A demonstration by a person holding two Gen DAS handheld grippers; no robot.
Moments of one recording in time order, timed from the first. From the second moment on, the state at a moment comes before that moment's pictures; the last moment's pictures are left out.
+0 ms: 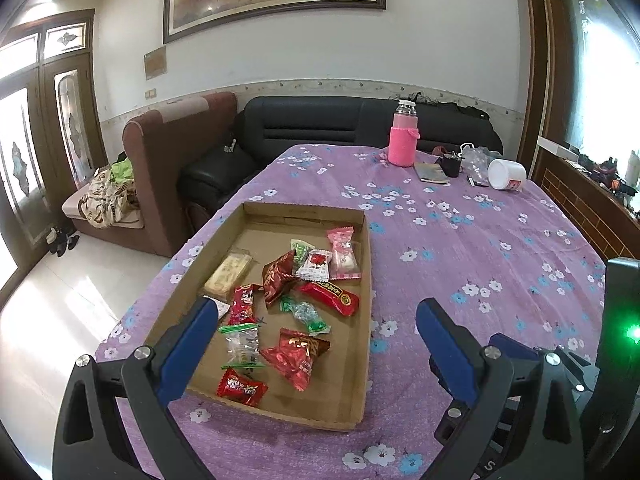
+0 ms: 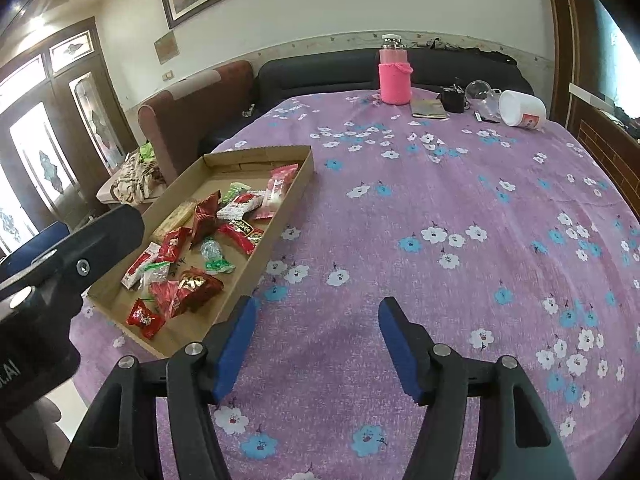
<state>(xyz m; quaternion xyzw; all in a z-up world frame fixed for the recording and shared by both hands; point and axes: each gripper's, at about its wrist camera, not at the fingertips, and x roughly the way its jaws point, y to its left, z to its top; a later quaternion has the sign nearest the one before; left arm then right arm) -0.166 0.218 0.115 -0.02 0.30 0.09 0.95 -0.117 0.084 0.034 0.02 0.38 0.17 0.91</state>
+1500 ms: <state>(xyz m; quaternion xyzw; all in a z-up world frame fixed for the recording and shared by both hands) -0.177 0.264 0.089 -0.12 0.33 0.18 0.92 -0.139 0.127 0.022 -0.05 0.37 0.19 0.91</state>
